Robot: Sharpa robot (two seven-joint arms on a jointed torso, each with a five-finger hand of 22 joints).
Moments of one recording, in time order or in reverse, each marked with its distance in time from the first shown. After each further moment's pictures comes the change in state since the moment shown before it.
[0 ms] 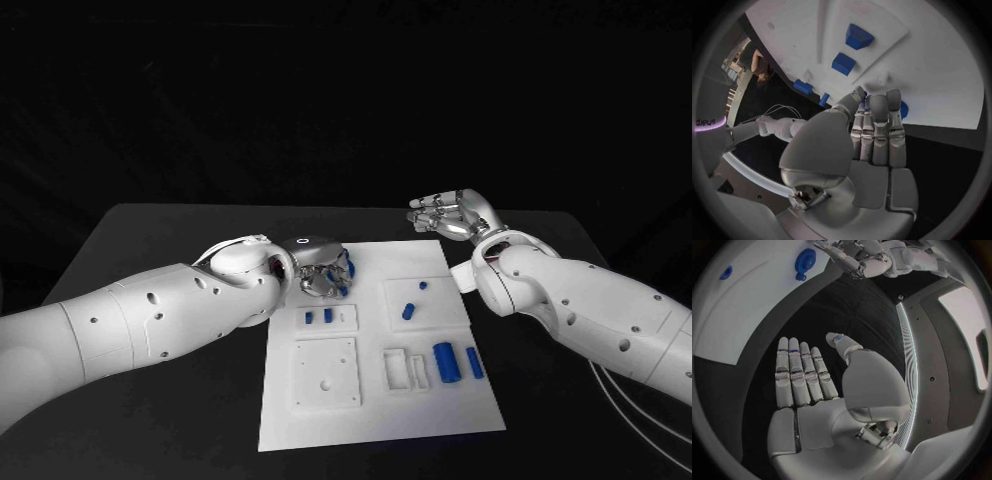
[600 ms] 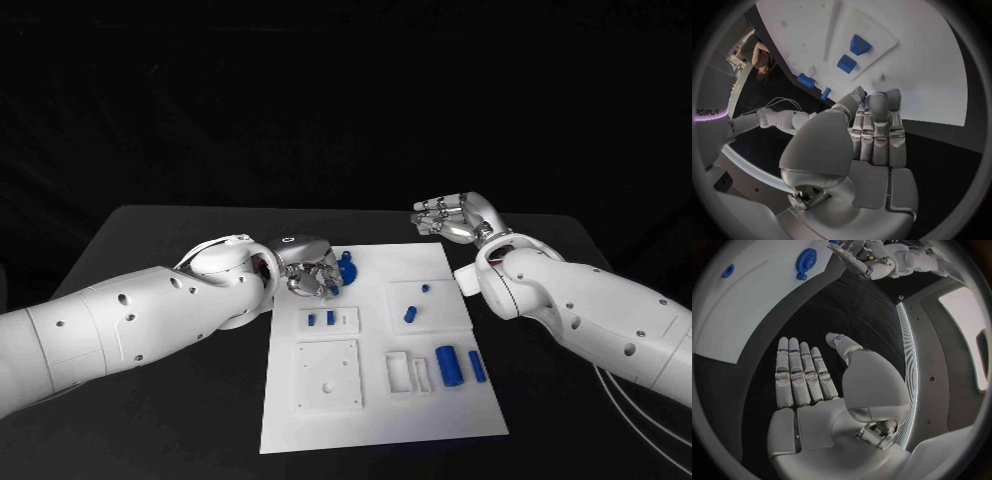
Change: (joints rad) left arm 0.001 -0.084 0.021 0.069 0.047 0.010 -0.008; left_hand 0.000 0.000 0.000 0.000 0.006 0.000 0.000 0.000 0.000 0.000 0.000 0.000 0.000 0.000 0.000 0.000 0.000 0.000 0.000 0.000 0.000 0.000; right arm 0.000 -0.004 0.000 -0.001 0.000 0.000 0.000; right_hand -0.006 0.006 0.003 -0.003 0.000 0.000 0.000 0.000 0.000 0.000 0.000 0.000 0.000 0.000 0.000 0.000 0.000 0.000 0.000 0.000 0.000 0.000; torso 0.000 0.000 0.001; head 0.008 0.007
